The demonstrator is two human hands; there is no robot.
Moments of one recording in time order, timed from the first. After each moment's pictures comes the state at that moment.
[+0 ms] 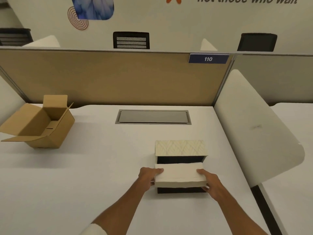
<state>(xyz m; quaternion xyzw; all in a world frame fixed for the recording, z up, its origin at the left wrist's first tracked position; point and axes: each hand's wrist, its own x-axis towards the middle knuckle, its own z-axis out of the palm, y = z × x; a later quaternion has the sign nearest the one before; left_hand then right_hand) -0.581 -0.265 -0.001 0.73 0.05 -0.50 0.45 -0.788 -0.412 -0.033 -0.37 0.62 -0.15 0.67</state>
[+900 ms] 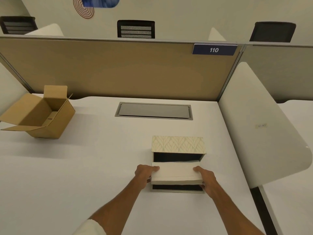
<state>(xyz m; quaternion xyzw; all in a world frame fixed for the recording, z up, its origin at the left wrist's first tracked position) -0.585 -0.279 -0.041 0.78 0.08 -0.46 0.42 -0.785 -0.432 -0.059 -0.38 0.65 -0.10 0.66</state>
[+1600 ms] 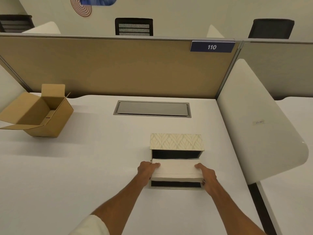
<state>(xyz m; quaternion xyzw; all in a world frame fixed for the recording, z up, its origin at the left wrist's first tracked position) -0.595 -0.290 -0.046 0.81 0.03 -0.44 0.39 -0.792 -0.433 -0.060 -0.38 0.66 -0.11 0.64</state>
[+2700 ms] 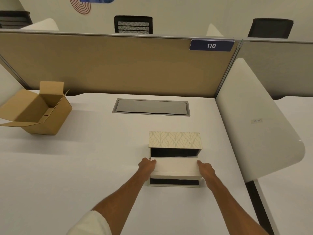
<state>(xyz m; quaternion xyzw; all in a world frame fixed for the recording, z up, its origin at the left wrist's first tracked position) -0.601 -0.295 -0.032 0.85 -0.03 -0.42 0.31 -0.784 -0.433 -0.033 -0.55 0.67 0.01 0.50</state>
